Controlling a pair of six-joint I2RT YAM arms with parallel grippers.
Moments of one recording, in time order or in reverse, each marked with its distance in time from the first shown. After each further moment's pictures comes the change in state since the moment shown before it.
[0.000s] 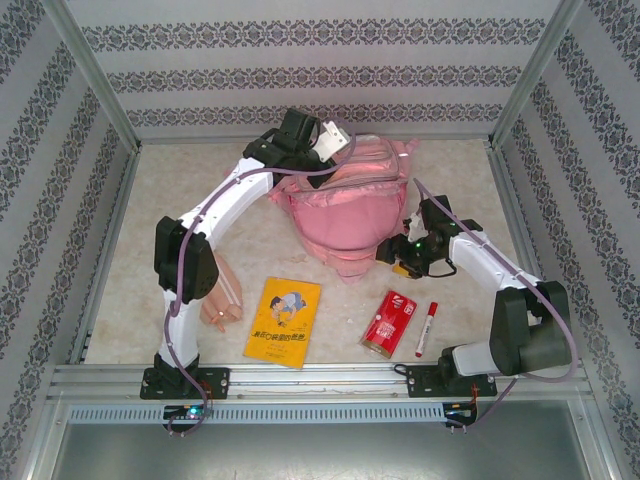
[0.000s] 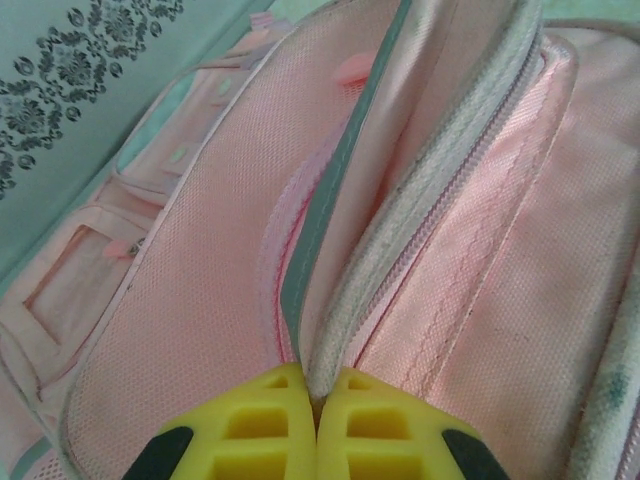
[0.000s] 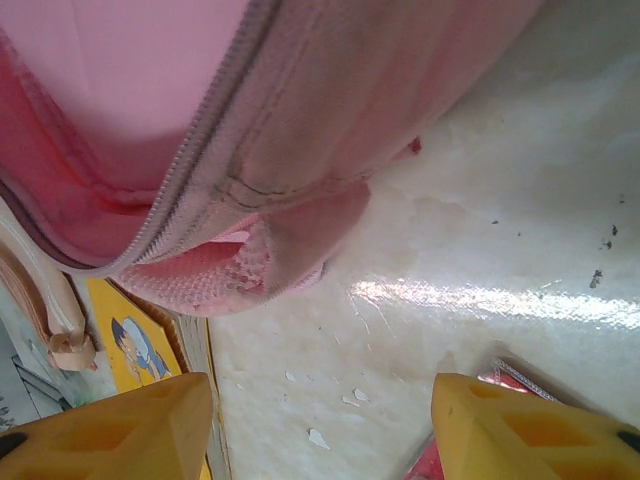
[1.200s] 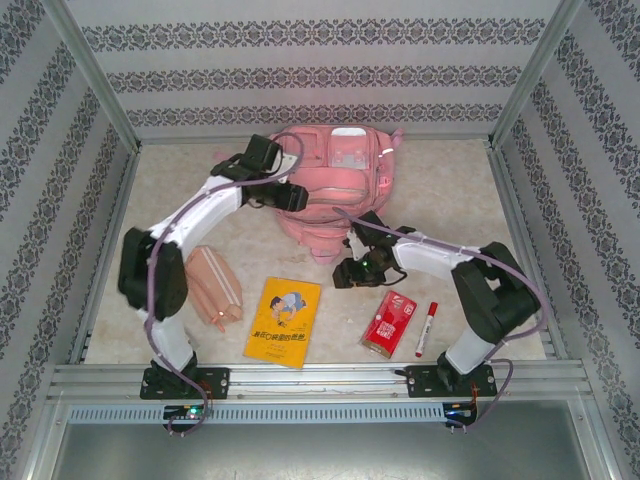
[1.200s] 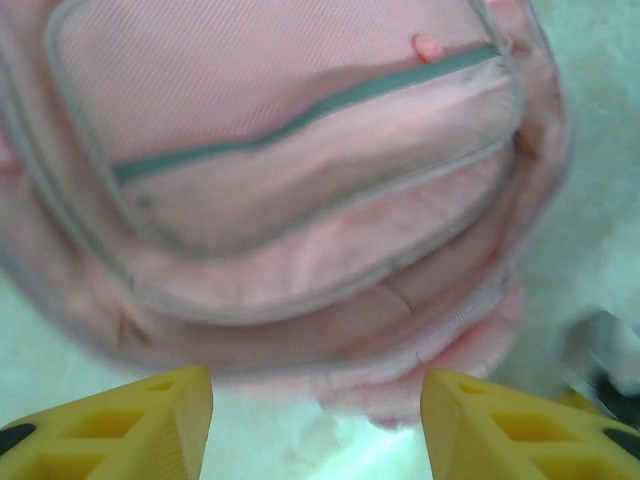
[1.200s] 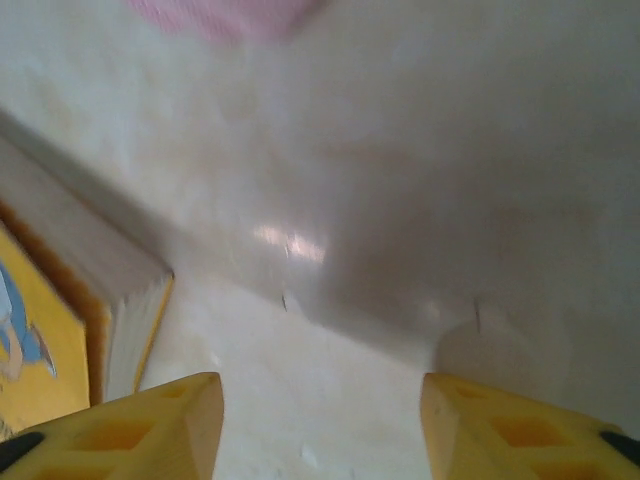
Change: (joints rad) left arm 0.120 -0.290 -0.497 -0.014 0.025 -0.515; right arm 0.406 0.273 0.069 0.188 0.167 -0.083
